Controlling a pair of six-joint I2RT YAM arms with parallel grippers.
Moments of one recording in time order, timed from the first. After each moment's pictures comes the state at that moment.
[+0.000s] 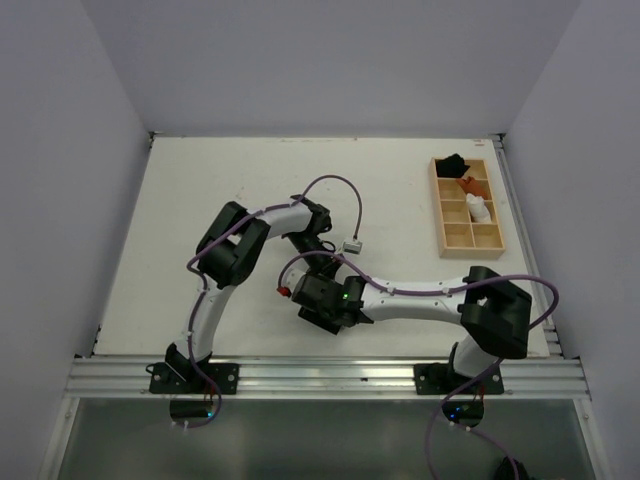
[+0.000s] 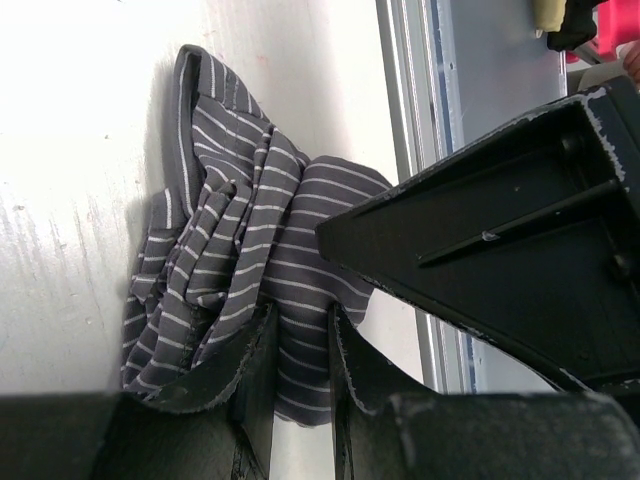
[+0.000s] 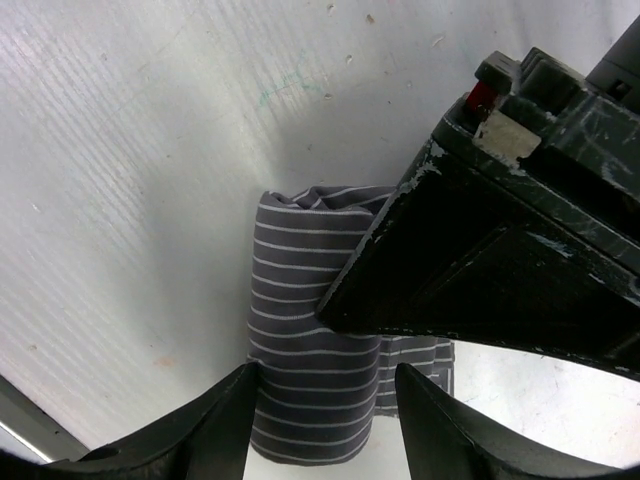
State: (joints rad) left arm -0.65 2.29 1.60 -1.20 1.06 0.95; right arm 1.22 1.64 1.01 -0.56 0.35 0.04
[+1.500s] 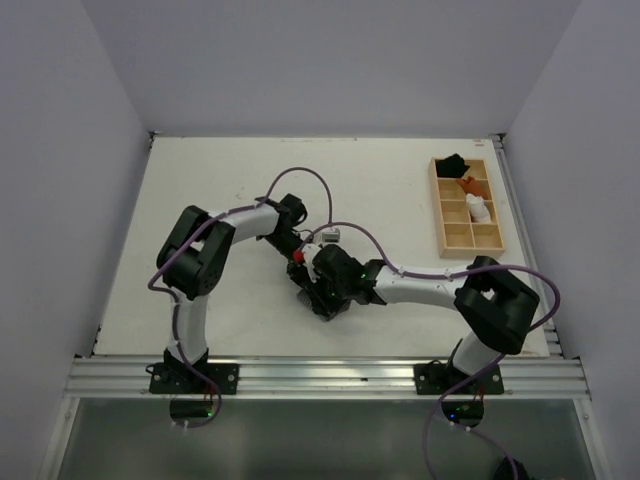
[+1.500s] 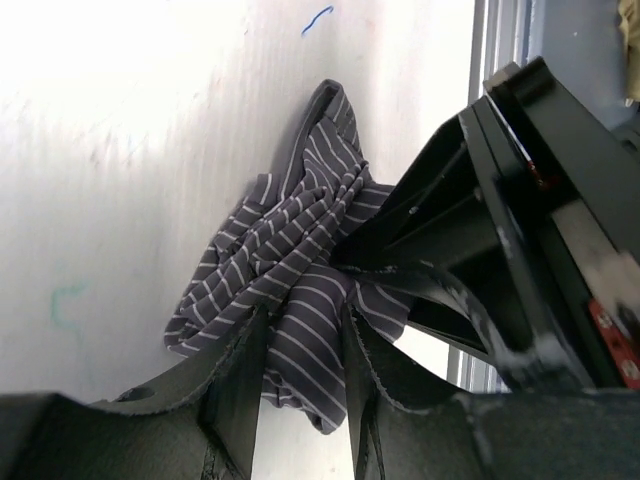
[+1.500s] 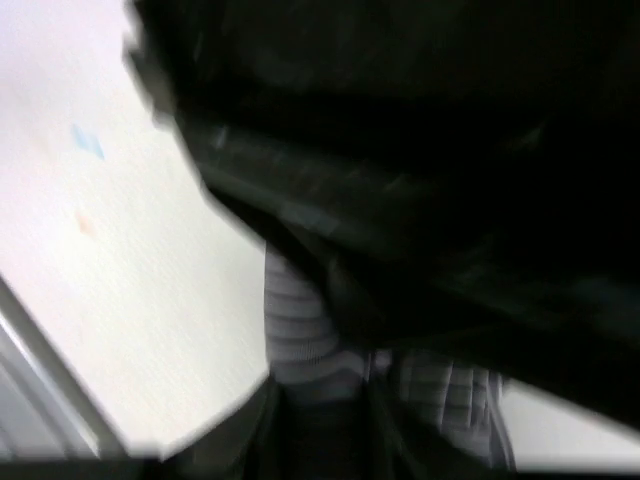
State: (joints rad) left arm -0.54 2.04 1.31 -0.84 0.97 0.67; right arm 1.01 1.64 0.90 -0.25 -0.06 0.19
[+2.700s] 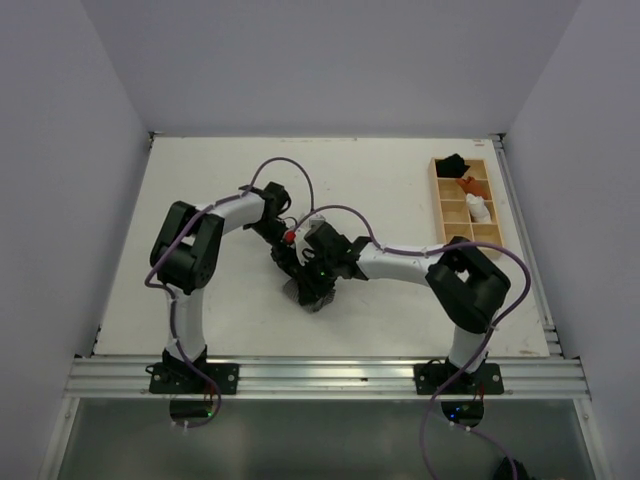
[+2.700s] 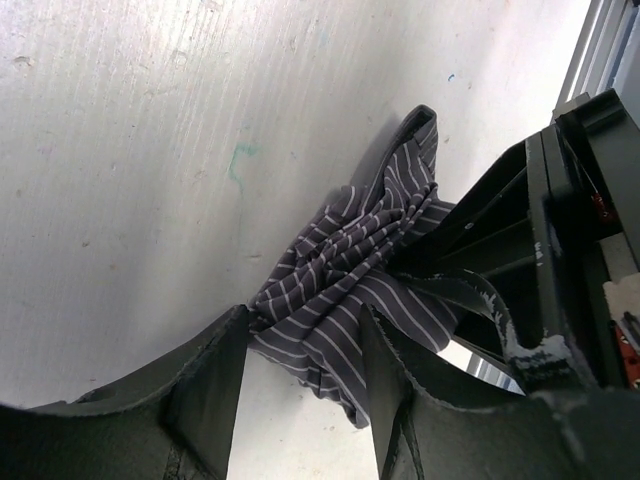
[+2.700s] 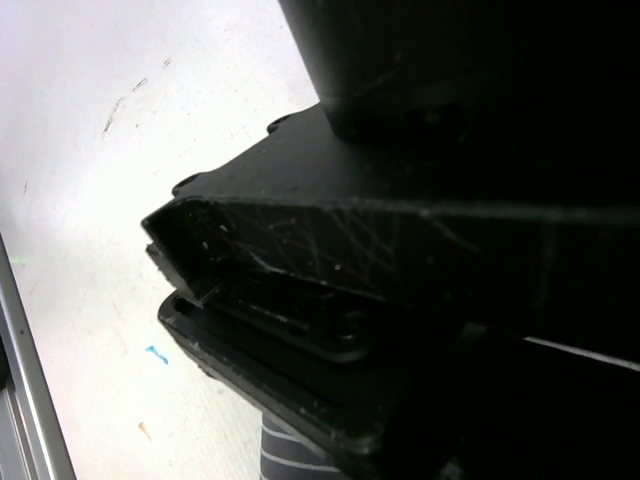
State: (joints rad) left arm -0.42 2.02 1.34 -0.88 0.81 0.58; right arm 0.90 1.83 1.10 -0.27 -0.35 0.17
